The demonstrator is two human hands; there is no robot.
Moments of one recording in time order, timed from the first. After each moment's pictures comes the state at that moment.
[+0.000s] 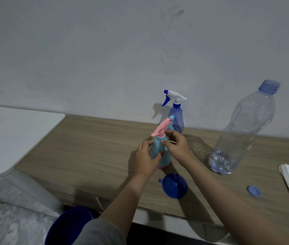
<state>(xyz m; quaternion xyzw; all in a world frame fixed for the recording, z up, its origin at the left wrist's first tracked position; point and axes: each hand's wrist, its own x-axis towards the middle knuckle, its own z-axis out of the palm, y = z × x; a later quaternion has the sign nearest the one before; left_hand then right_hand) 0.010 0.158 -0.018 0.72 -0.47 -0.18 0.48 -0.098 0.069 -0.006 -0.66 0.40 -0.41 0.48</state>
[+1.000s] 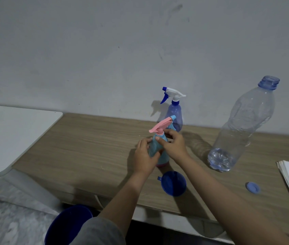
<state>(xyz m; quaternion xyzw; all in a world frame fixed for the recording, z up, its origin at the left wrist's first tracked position) 0.009 0.155 -0.021 0.72 -0.47 -0.17 0.48 -0.088 0.074 -0.007 -0.65 0.42 -0.42 0.47</state>
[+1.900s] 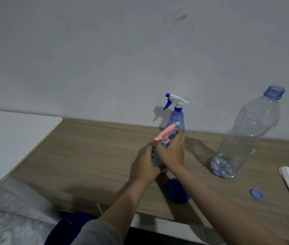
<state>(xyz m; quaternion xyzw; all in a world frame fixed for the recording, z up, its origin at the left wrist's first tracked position) 0.021 0.157 -0.021 0.73 -0.49 -0.24 0.40 -0.058 0.091 -0.001 -0.64 0.52 -0.47 0.30</state>
